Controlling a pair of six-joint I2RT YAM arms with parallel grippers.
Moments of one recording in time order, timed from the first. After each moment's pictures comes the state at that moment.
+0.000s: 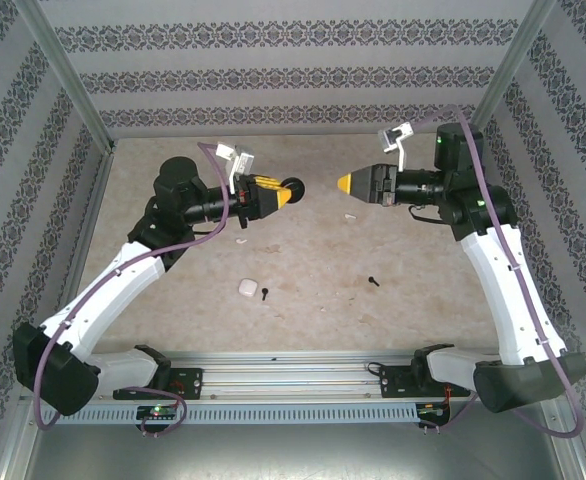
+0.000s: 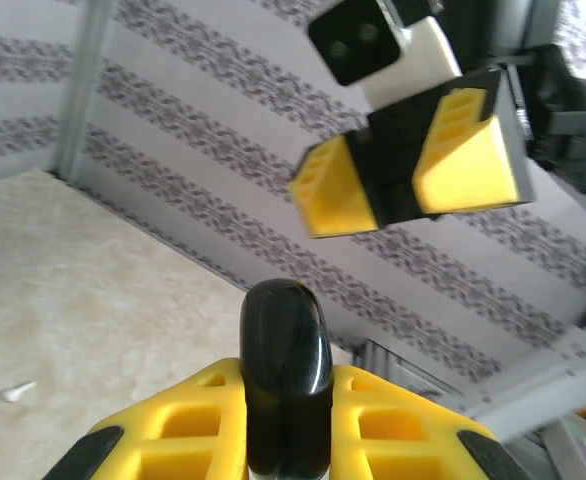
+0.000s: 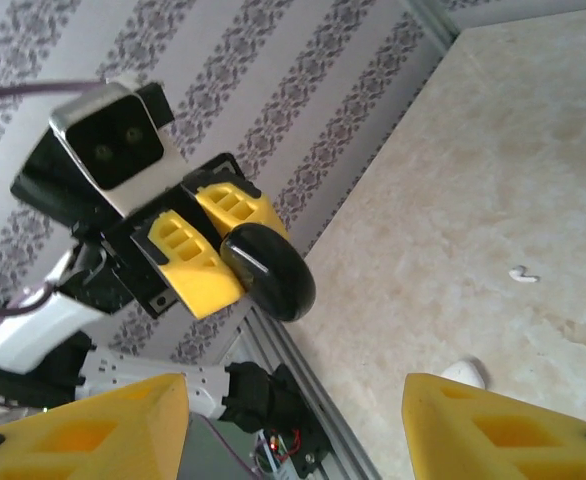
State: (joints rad) left arm -0.46 1.22 1.14 0.03 0.84 -0.40; right arm 0.22 1.23 1.47 -0.73 -1.04 0.41
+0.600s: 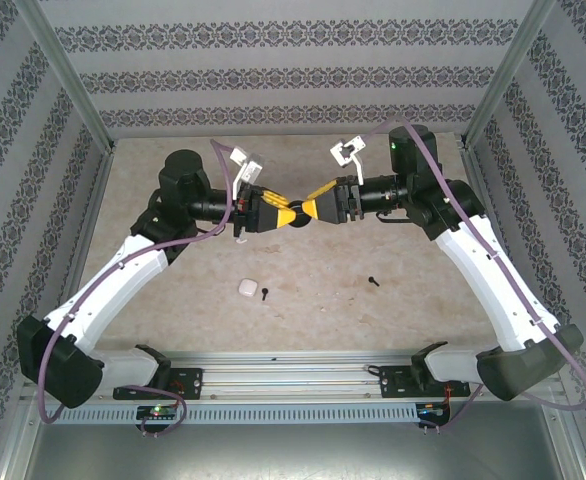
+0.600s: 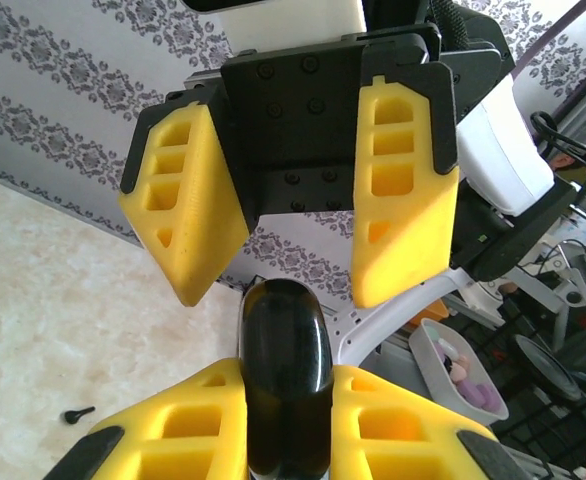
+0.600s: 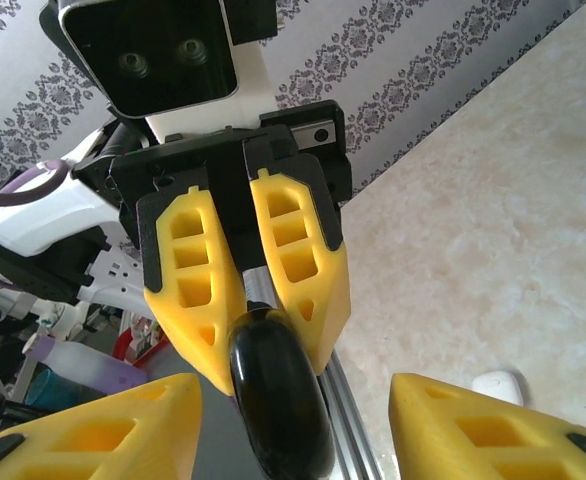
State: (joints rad) left arm -0.46 1.28 1.19 0.01 1.13 -0.44; right arm 0.42 1.30 1.50 -0.71 -1.03 0.26
